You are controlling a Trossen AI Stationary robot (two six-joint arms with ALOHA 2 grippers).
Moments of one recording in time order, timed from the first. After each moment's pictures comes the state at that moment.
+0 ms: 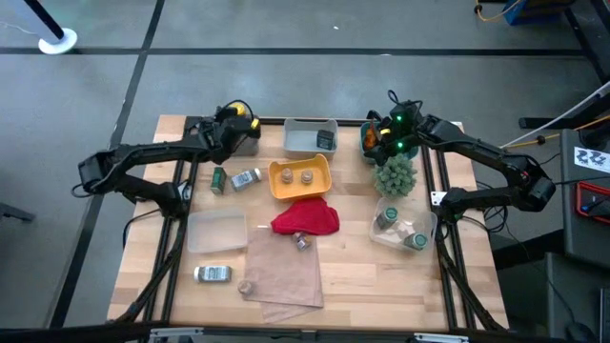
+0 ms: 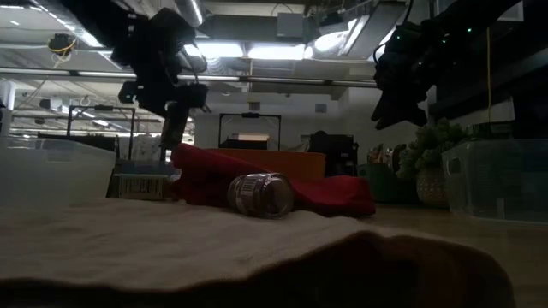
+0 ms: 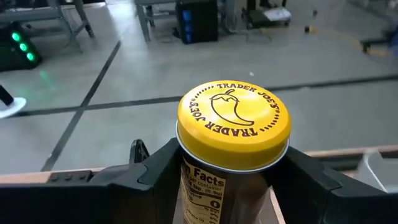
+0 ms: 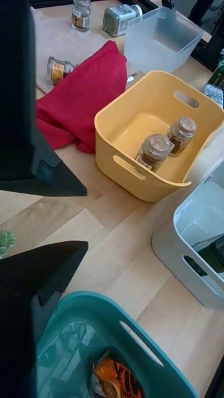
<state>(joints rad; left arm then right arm) 0.52 1.24 0.72 -0.09 -0.93 -0.47 -0.75 1.20 0.87 -0.55 -0.46 0.20</state>
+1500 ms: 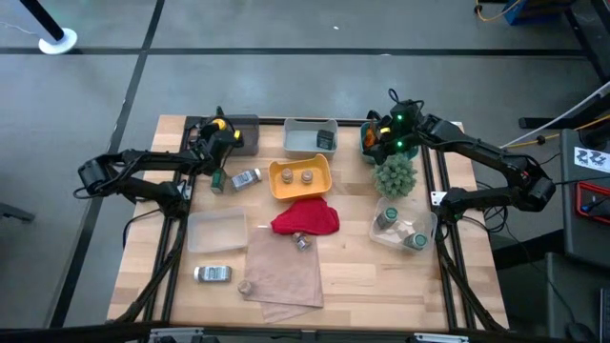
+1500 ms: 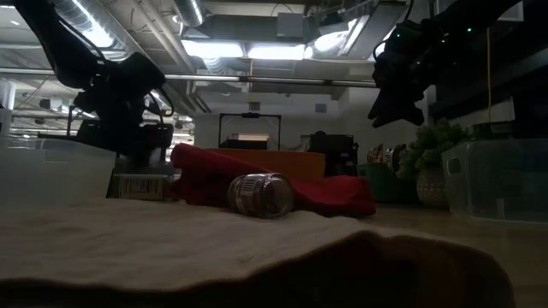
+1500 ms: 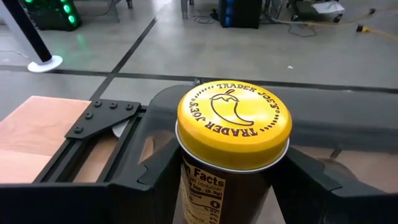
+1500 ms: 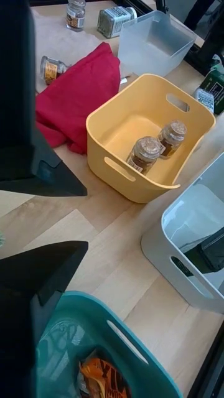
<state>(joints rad) 0.67 1.25 0.35 0.22 -0.92 -0.58 -0.75 1.20 0.87 -0.52 -0.45 0.20</state>
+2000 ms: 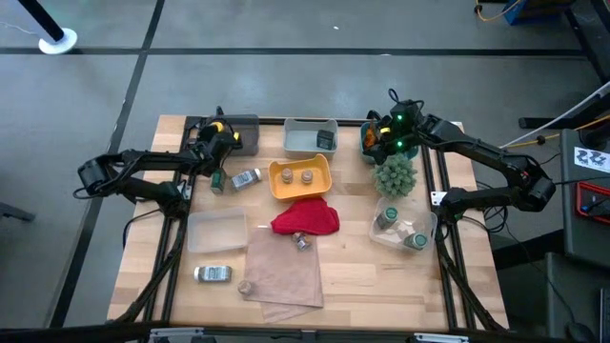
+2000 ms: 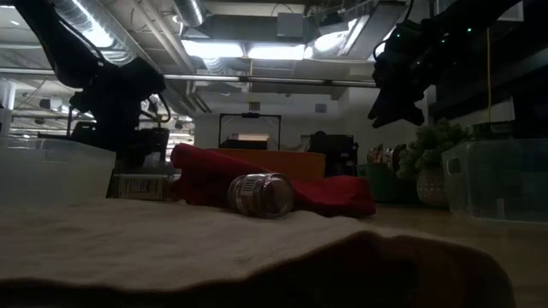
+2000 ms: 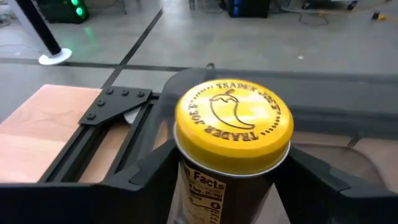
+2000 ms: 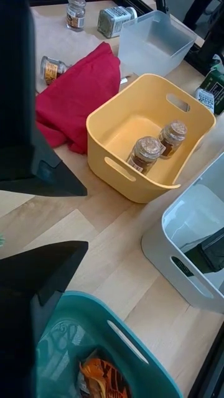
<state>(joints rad) 0.68 1.25 0.35 0.12 -0.92 -0.64 -0.75 1.20 0.87 -0.52 -0.45 0.20</state>
